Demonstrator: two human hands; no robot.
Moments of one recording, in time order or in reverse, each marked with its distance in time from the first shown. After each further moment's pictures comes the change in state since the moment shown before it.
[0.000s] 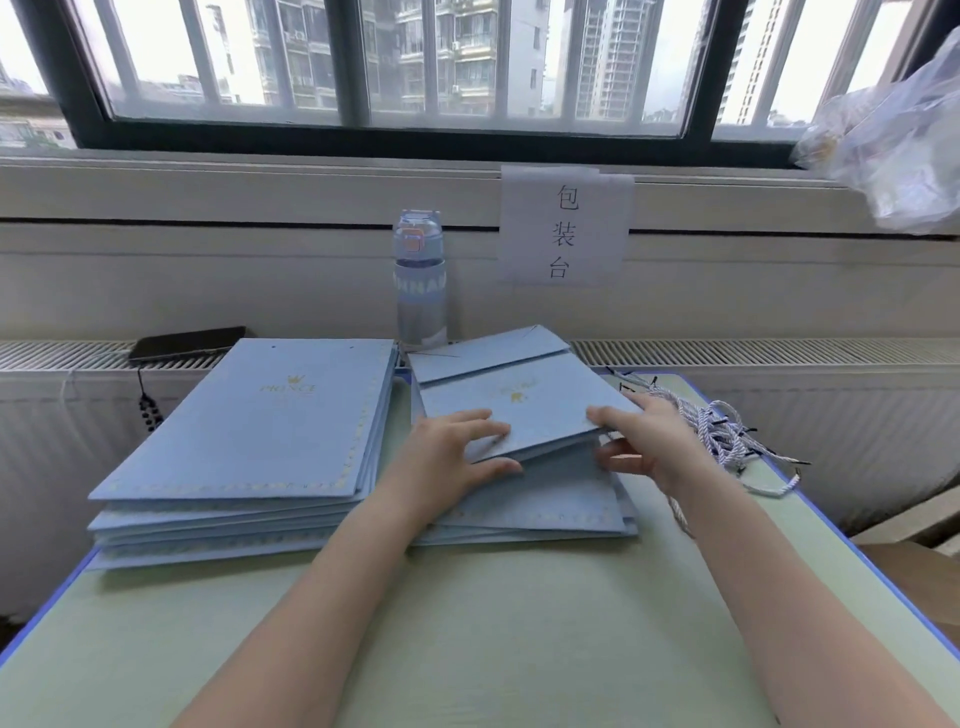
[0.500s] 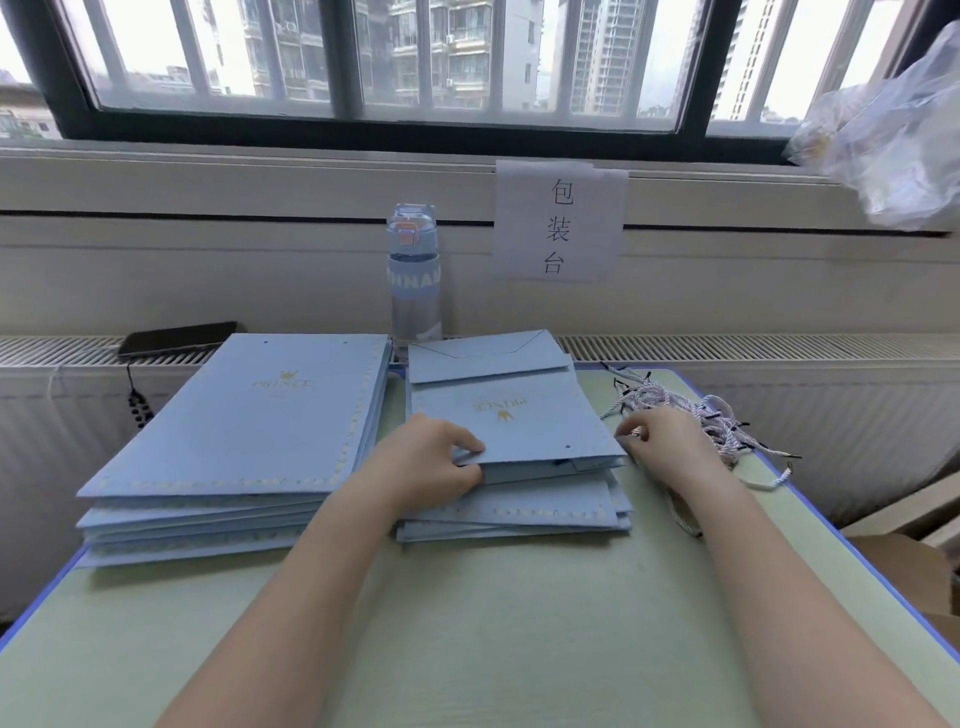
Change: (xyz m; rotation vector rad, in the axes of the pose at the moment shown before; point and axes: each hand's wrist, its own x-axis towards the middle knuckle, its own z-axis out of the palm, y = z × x) left_hand 0.002 -0.006 -0.013 0.072 -0.206 -0.119; right_hand 0.036 0.036 -0.038 -1.057 0.154 -0.254
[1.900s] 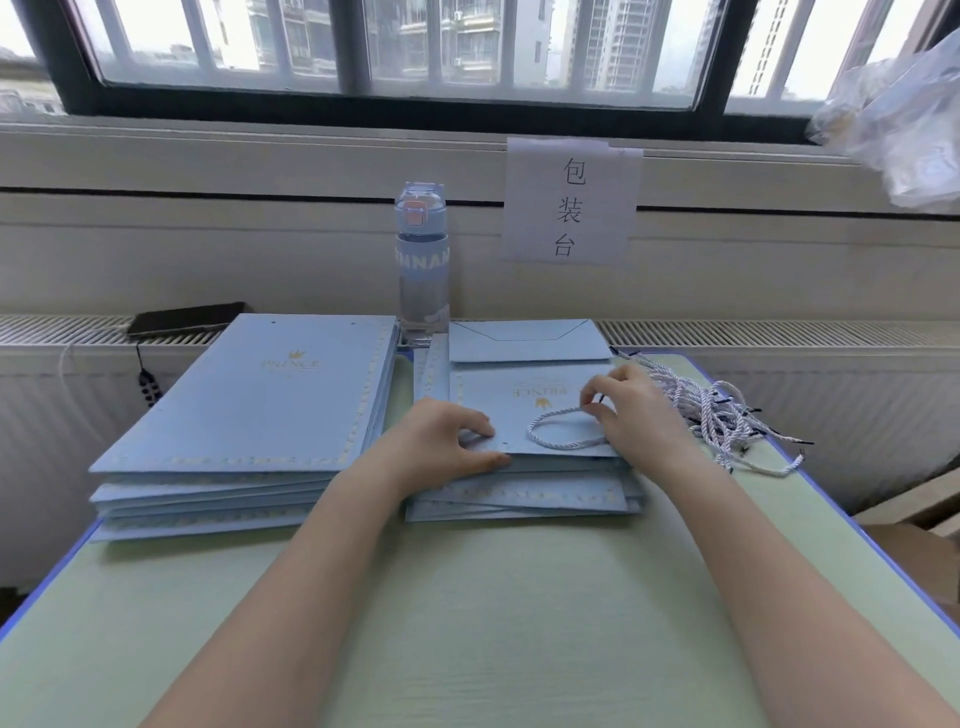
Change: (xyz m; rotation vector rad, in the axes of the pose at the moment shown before) left_hand -0.003 -0.003 0.004 -0.218 0.023 0.002; right_hand -0.018 -0.049 0.000 0.086 0.101 -0.253
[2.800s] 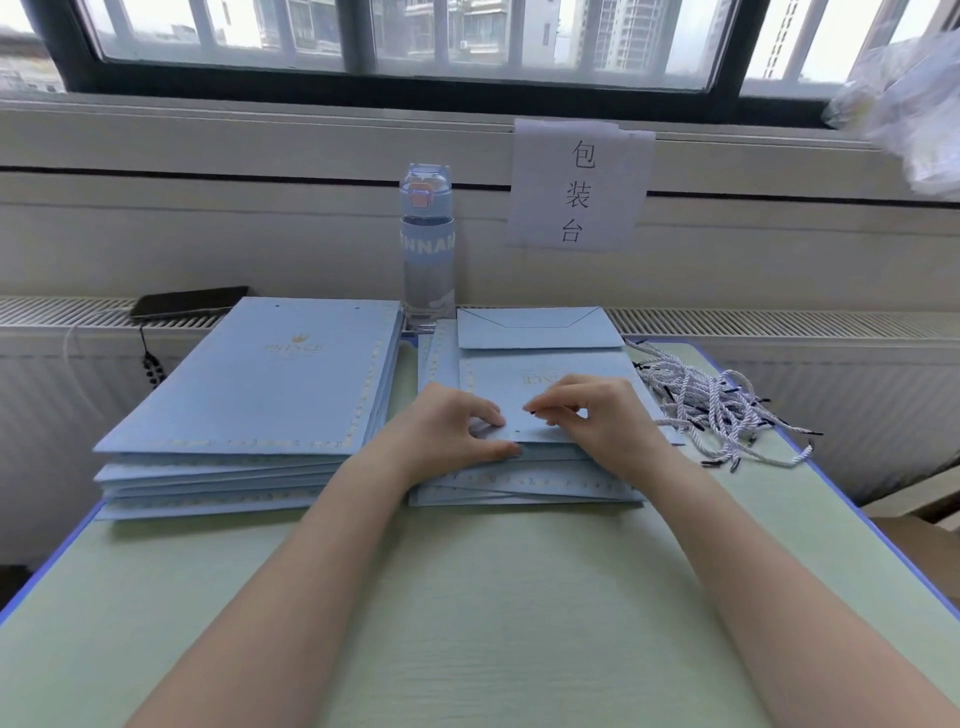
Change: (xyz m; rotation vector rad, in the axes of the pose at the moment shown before) left_hand 0.002 -0.003 0.005 0.033 0.017 0.073; right_hand -0.013 -0.028 0.016 0.412 0.012 -0.338
